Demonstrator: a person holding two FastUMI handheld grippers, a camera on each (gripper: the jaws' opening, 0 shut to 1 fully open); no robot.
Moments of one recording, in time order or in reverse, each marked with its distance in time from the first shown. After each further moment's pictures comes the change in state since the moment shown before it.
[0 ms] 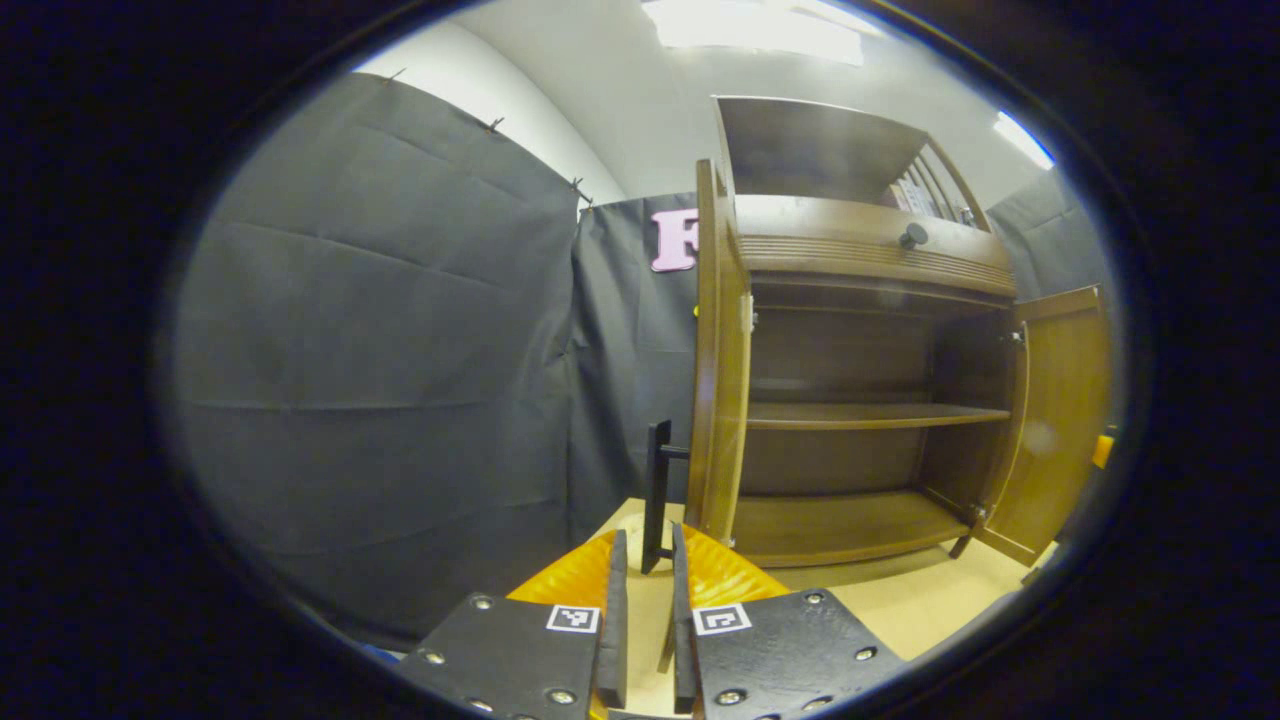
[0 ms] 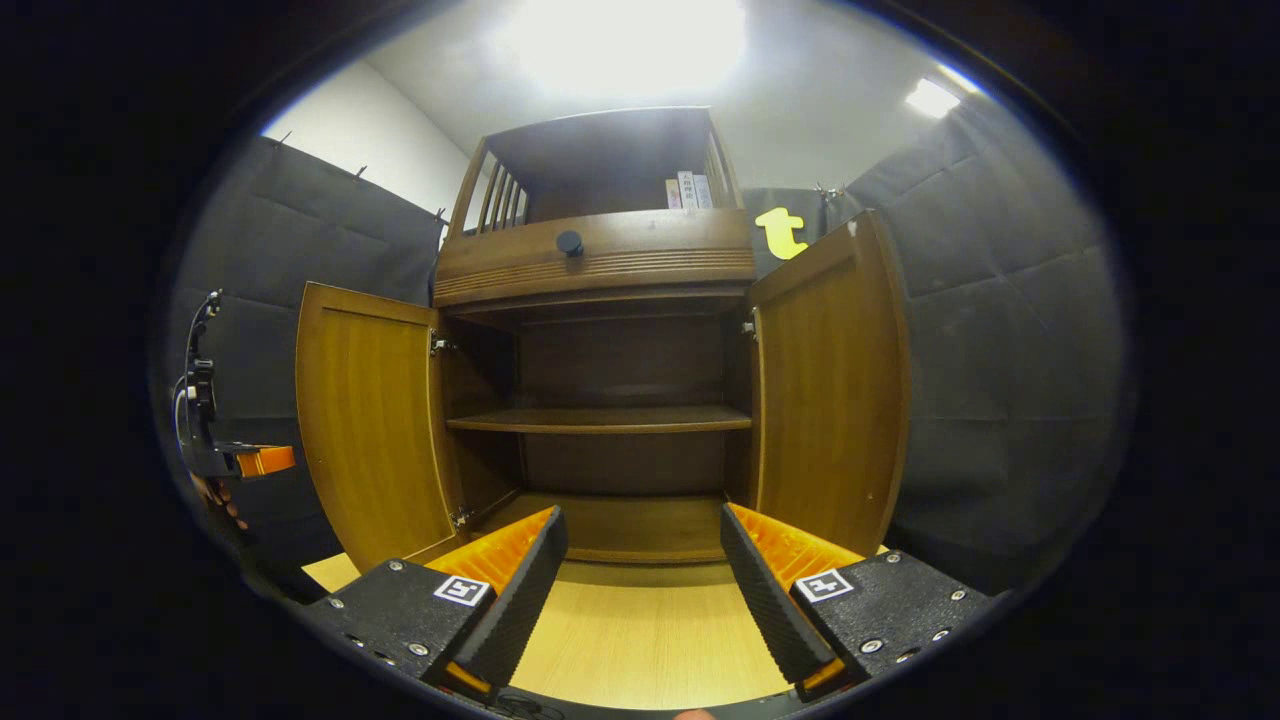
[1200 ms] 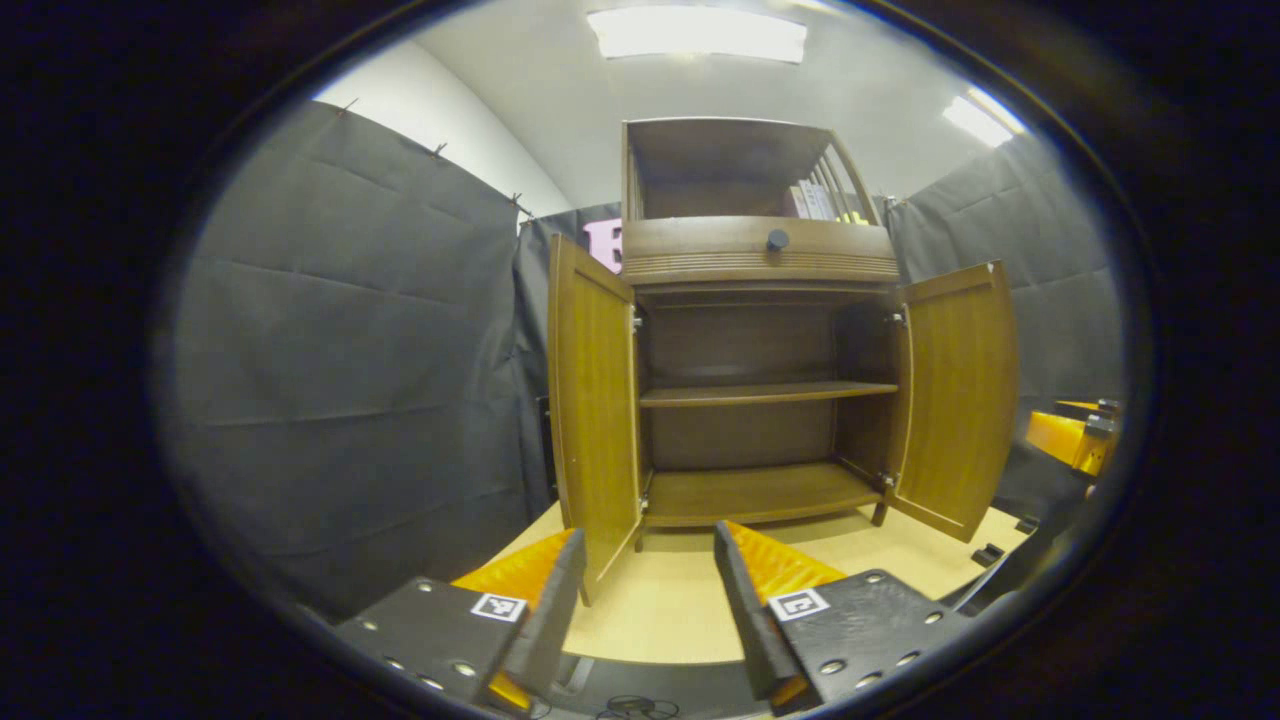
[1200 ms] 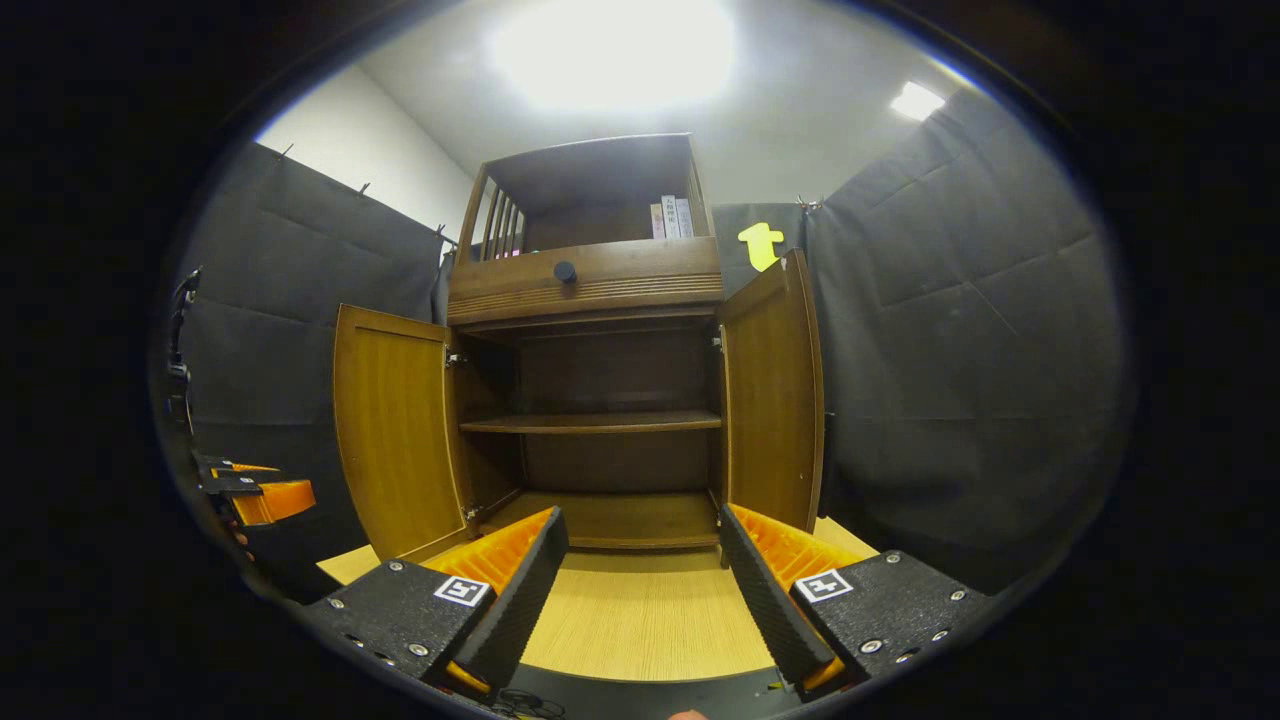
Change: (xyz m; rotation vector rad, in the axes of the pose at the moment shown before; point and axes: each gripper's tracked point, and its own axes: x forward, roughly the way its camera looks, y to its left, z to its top) left arm -0.145 -0.102 0.001 0.081 0.014 -0.120; right arm -0.081 -0.011 0.003 0.018 -0.022 -0.008
